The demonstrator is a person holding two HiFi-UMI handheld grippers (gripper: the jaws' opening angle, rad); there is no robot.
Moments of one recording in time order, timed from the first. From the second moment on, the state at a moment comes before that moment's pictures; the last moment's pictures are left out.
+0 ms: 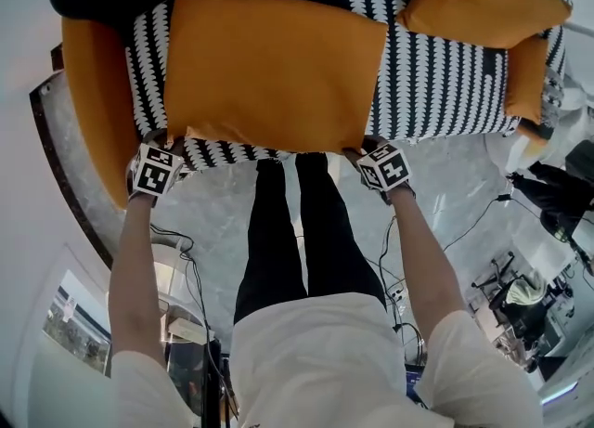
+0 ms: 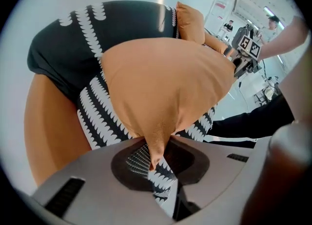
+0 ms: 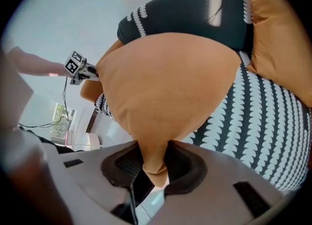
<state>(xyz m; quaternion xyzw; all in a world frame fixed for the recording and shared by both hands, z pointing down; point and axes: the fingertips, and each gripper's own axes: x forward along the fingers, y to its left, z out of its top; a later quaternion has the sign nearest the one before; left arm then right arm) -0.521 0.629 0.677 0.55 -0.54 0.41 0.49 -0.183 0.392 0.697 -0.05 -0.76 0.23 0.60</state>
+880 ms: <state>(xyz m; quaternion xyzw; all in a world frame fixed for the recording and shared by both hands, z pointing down) -0.584 0.591 0.460 0.64 -0.54 0.27 0.48 -0.321 0.277 0.475 -0.16 -0.79 0.25 0.54</state>
